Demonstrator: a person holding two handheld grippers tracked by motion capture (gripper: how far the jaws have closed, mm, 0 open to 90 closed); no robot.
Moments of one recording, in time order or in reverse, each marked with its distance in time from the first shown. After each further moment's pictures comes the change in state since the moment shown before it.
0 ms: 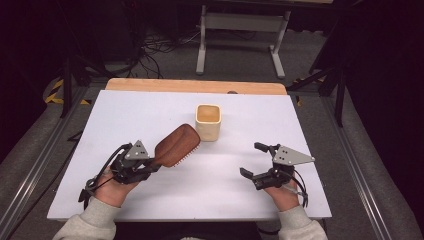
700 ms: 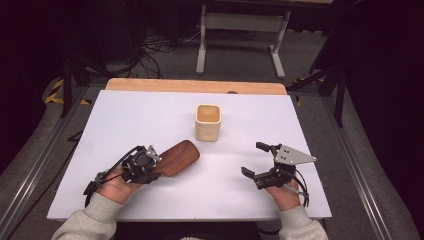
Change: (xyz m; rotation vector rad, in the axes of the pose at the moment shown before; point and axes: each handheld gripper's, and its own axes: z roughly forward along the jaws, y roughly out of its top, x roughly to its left) left arm 0.006 0.003 0.037 0.357 -0.045 0.012; right arm -0.003 -0.001 -0.003 0.001 -0.011 0.005
